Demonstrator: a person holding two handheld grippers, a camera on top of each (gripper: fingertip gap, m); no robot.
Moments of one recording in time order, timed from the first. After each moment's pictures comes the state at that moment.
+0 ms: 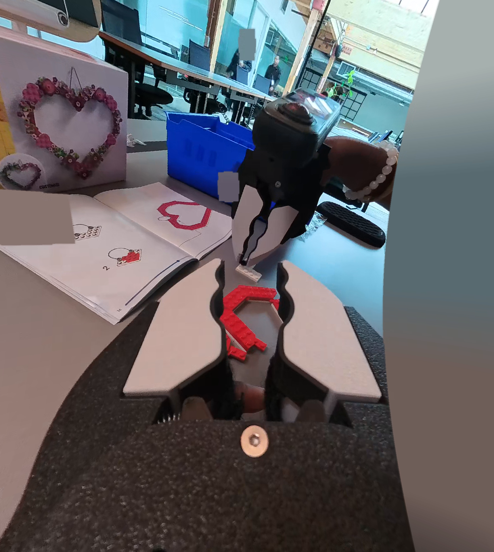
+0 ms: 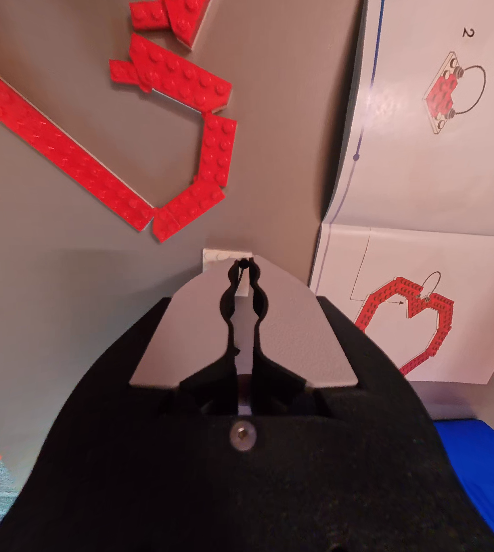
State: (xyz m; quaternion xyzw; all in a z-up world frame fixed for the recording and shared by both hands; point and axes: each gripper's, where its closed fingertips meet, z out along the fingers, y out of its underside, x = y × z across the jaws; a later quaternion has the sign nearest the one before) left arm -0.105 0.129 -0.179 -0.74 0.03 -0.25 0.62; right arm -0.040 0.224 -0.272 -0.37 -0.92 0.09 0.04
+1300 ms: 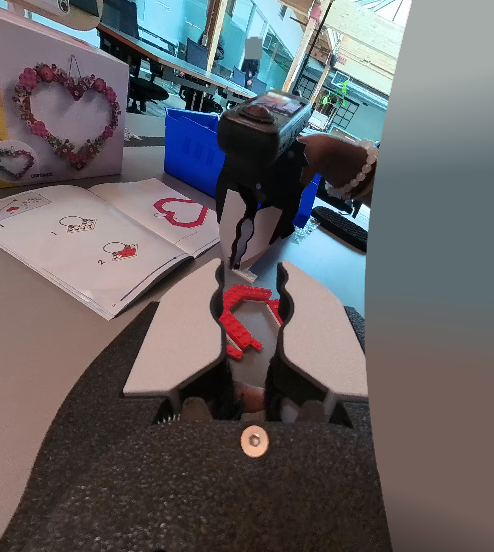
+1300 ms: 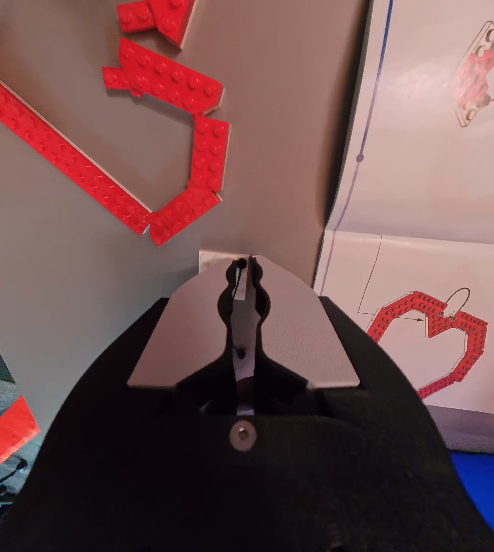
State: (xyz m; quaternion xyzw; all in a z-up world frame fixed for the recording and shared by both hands) left arm -0.107 0.129 -0.180 -0.74 0.02 -0.28 0.61; right arm -0.043 0.224 -0.280 -0.38 -0.92 0.10 -0.03
